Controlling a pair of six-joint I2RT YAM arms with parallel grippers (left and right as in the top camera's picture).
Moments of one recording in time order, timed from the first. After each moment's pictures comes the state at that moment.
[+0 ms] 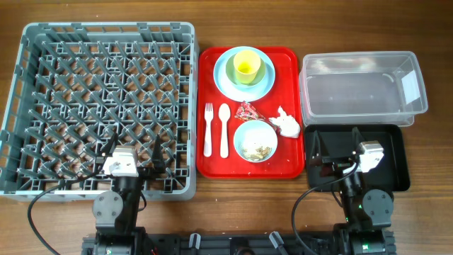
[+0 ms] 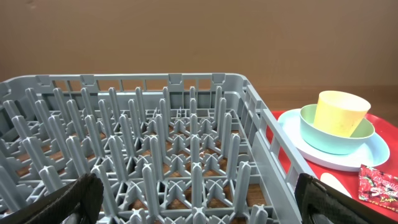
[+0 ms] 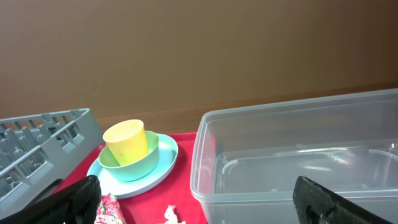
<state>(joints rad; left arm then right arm) -0.02 0.01 0.01 -0.07 0.03 -0.02 0.06 0.01 0.01 0.00 -0.08 0.19</state>
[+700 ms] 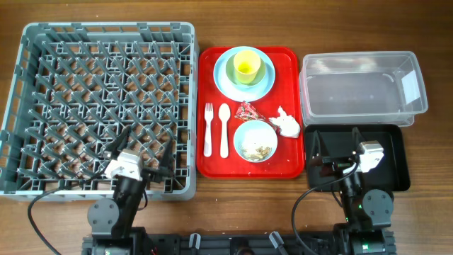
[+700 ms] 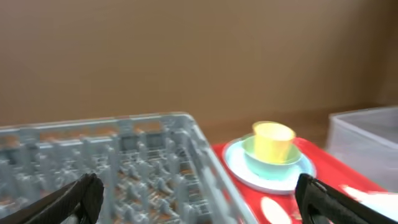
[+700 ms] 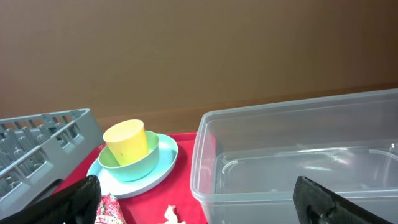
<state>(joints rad) -0.02 0.01 0.04 0.04 0.27 -0.05 0.06 0.01 0.01 0.00 -0.08 0.19</state>
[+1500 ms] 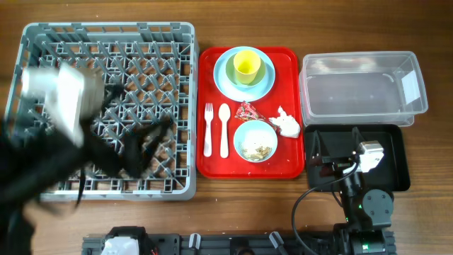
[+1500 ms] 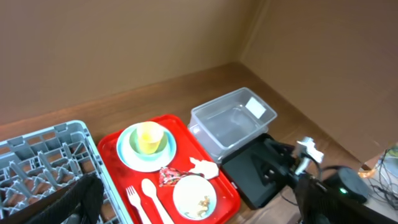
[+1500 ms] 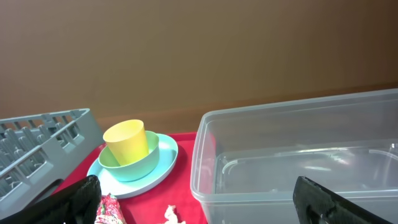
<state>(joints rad) -0.02 1.14 2.00 -1.34 0.68 0.06 0.06 0.01 0.01 0.00 -0.08 0.19</state>
